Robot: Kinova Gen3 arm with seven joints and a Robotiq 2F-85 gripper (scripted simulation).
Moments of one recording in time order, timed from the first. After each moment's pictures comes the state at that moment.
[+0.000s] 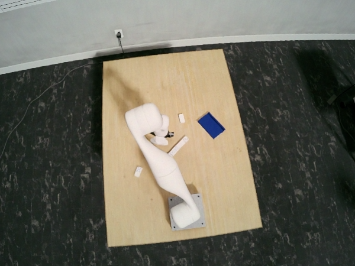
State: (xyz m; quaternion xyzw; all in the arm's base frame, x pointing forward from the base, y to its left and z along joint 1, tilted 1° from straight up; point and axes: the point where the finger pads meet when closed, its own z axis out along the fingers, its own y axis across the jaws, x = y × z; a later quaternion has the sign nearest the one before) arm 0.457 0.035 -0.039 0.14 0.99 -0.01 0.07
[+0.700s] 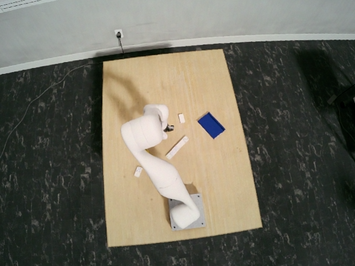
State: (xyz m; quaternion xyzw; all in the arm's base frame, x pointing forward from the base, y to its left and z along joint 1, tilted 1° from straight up) arm 0.458 0.035 0.057 0.14 0.99 -0.01 0.07
